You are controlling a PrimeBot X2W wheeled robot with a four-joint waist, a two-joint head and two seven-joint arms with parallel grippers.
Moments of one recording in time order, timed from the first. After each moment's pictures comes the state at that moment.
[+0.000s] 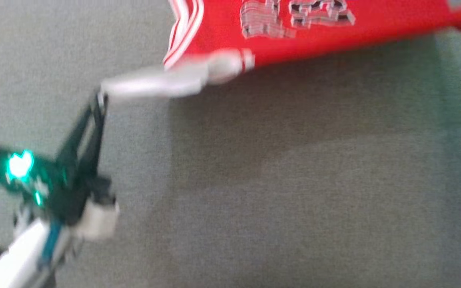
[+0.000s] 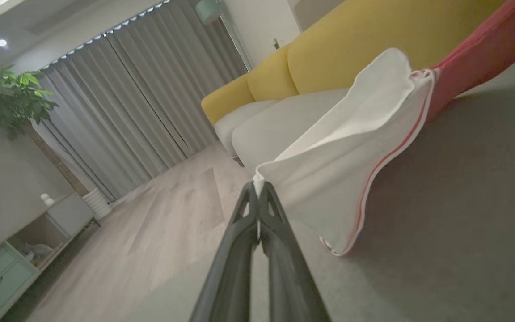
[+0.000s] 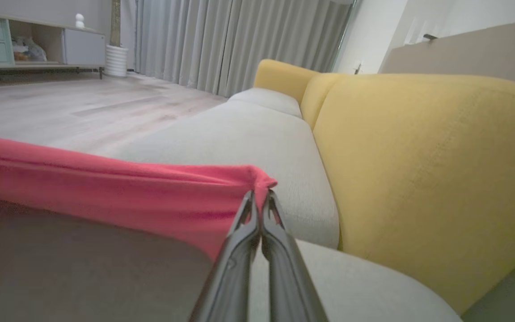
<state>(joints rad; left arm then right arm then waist) -0.42 0.65 -0.65 -0.04 -0.23 0.36 -0.25 -0.52 -0.48 0.02 0.40 0.16 0.13 -0.26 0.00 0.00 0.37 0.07</state>
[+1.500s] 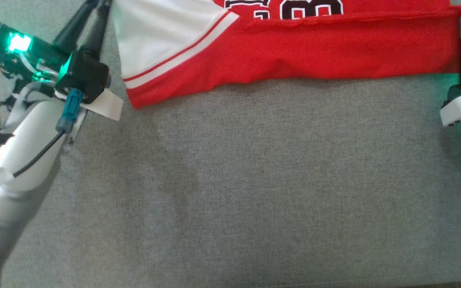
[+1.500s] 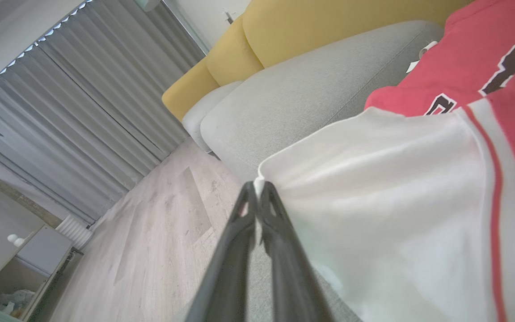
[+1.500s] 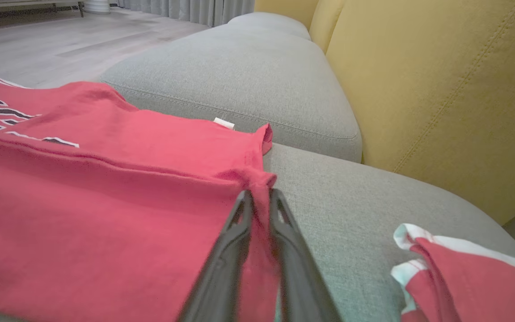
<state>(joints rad) -0.90 0.50 -0.74 0.41 -0.11 0.20 -0.17 -0.63 -0.40 0.11 0.57 0.14 0.13 -0.26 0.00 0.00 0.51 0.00</state>
